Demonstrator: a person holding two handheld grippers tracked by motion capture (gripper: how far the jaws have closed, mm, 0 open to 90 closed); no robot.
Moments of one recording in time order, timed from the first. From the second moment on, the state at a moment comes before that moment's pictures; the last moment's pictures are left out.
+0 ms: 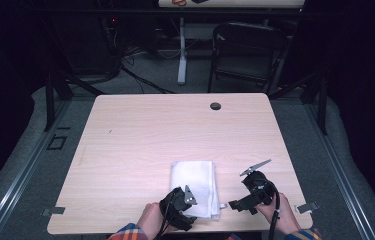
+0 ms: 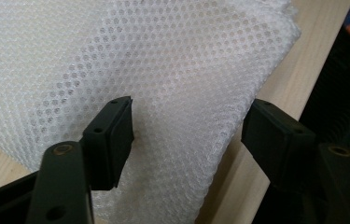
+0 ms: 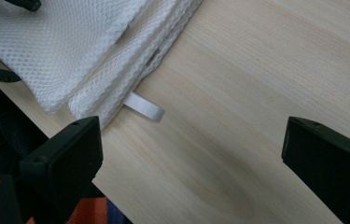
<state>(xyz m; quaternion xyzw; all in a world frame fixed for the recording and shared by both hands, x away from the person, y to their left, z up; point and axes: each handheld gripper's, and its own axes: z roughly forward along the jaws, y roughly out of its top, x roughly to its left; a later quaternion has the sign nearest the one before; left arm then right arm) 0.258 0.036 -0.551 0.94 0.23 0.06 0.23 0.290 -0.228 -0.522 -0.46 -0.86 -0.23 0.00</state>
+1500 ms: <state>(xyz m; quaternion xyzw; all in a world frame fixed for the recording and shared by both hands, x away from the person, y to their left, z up) 0.272 0.053 -0.552 0.93 0.26 0.04 0.26 0.278 -0.172 -0.531 -0.35 -0.91 -0.22 0.01</state>
